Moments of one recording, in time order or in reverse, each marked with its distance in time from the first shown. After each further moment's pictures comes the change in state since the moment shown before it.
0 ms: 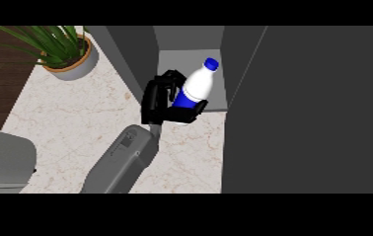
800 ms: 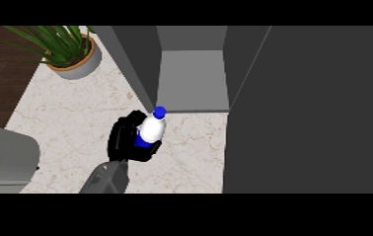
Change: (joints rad) left arm 0.263 0.006 0.311 0.219 -0.080 -0.523 -0.261; right arm 0.032 -0.009 0.053 -0.011 0.023 -0.014 -0.003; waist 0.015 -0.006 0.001
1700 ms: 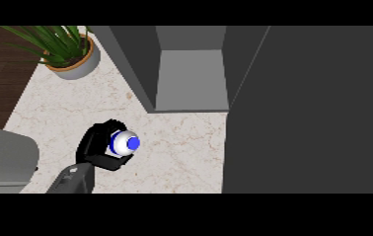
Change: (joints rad) left arm -0.073 0.156 0.210 0.293 -0.293 -0.311 -0.109; right arm -0.014 0.010 0.031 0.006 0.014 -0.017 -0.013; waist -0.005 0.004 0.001
